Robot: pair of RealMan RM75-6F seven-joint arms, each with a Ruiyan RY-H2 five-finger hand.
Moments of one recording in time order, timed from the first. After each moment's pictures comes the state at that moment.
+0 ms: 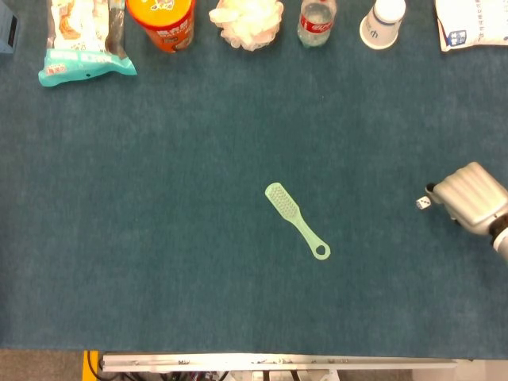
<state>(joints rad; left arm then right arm) -0.02 -1.10 -0.08 -1.65 1.39 1.57 0.21 0.57 -1.23 -0.13 -1.69 -1.20 0.90 -0.70</state>
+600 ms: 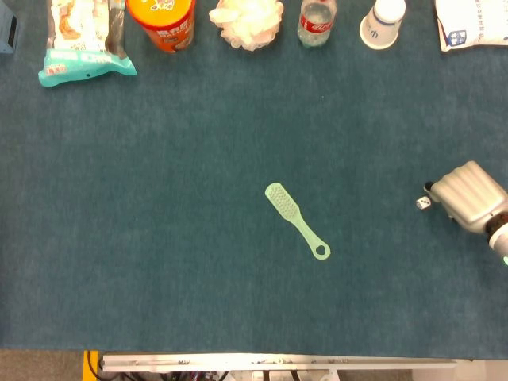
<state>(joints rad) -0.01 -1.09 -0.08 -1.66 1.39 1.58 0.23 0.57 -1.26 -0.13 -1.65 -1.19 0.89 -0.71</state>
